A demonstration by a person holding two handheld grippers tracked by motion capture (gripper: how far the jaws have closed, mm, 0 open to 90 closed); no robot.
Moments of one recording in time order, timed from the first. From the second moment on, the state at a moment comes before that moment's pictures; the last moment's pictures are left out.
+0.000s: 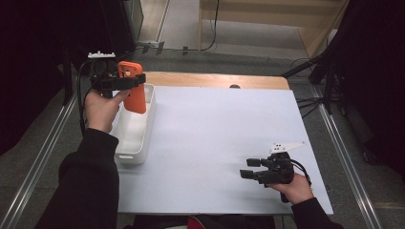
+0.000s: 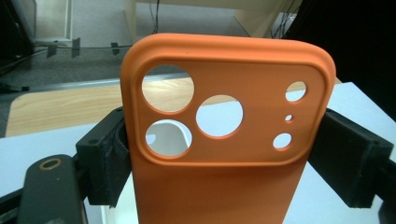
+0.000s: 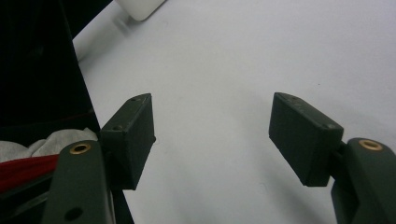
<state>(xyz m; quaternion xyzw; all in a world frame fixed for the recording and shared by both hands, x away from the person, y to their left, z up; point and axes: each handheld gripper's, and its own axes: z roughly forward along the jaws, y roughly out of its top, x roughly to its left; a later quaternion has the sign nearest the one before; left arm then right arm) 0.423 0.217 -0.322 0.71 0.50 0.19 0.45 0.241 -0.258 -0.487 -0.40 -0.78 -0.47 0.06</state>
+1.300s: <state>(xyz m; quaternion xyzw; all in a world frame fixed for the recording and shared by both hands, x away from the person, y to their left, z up) 0.478 0.200 -0.325 0.70 0.52 0.25 0.43 0.241 -0.258 -0.485 -0.40 -0.78 -0.48 0.06</state>
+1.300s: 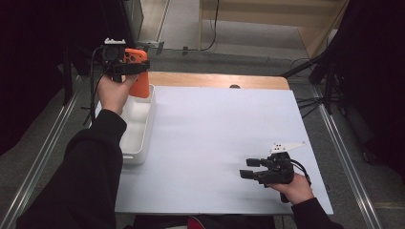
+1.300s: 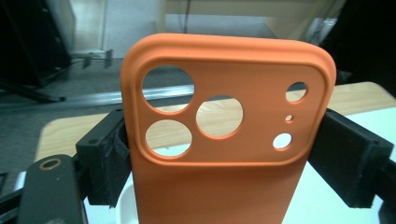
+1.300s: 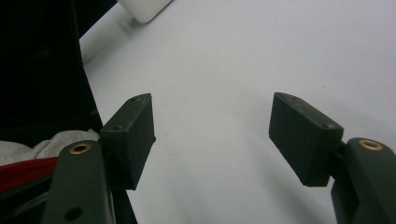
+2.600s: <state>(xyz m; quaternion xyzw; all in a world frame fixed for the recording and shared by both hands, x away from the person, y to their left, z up) 0.501 0.202 -0.369 0.68 0.55 0.26 0.41 0.241 -0.257 -0.485 -0.40 -0.78 -0.48 0.07</state>
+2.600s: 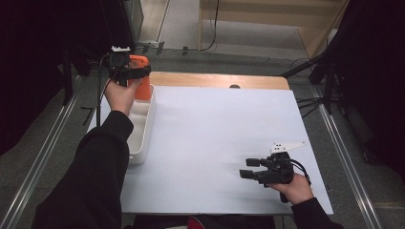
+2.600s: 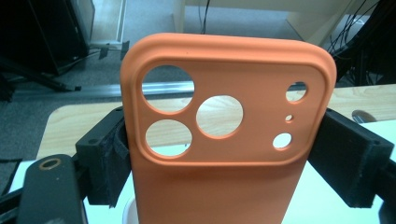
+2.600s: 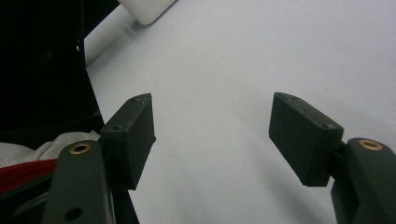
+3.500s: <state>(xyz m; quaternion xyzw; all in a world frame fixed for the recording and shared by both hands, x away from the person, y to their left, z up) 0.498 0.205 -0.396 0.69 0.56 0.25 0.39 0.241 -0.256 -0.486 -0.40 -0.78 -0.48 0.07</state>
